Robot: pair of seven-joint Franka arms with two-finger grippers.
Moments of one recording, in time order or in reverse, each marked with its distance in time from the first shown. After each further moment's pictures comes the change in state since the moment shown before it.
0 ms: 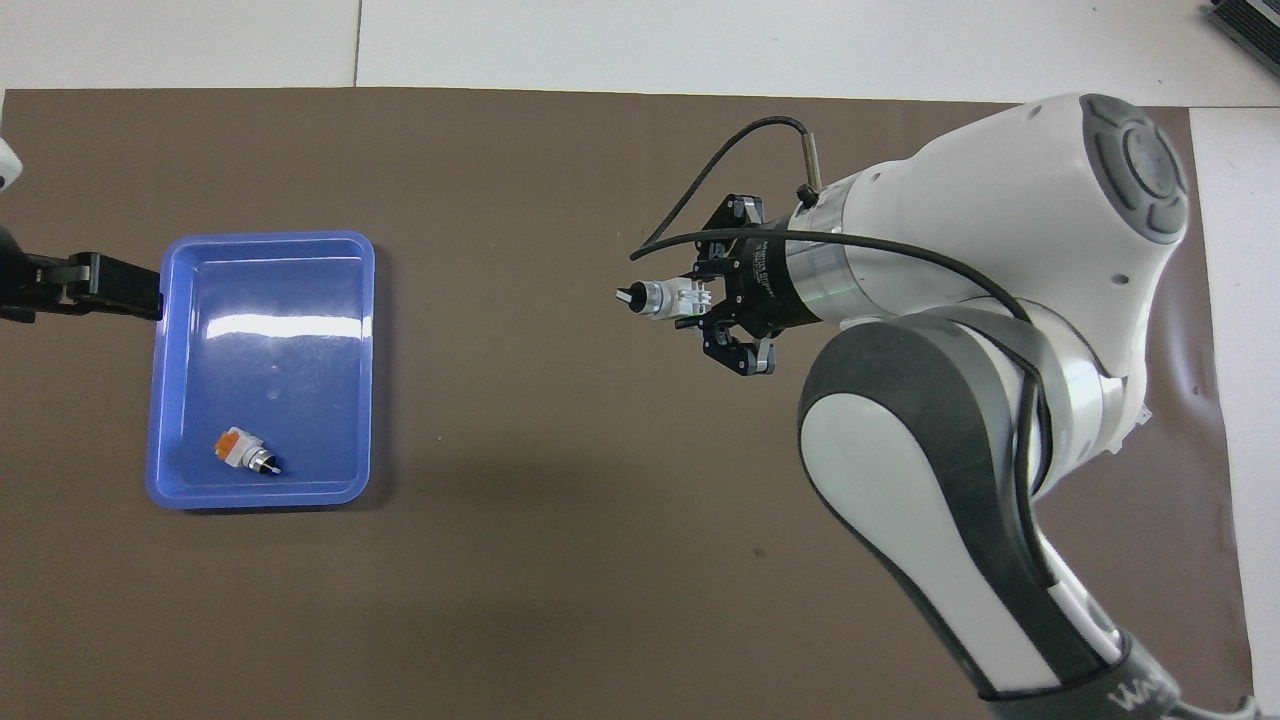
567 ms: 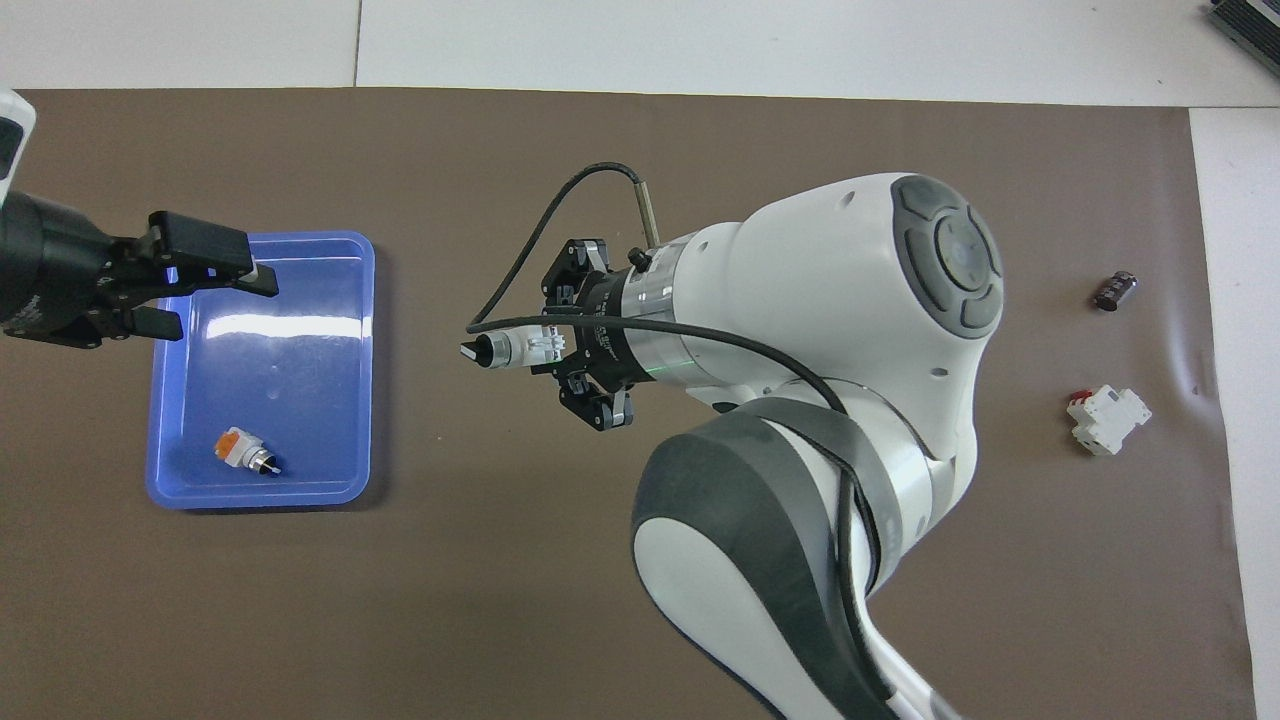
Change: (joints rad) left arm -0.008 -0.005 0.000 -0.020 -0.384 0.042 -0.365; right arm 0.150 0.029 0.003 0.019 0.082 0.109 -0.027
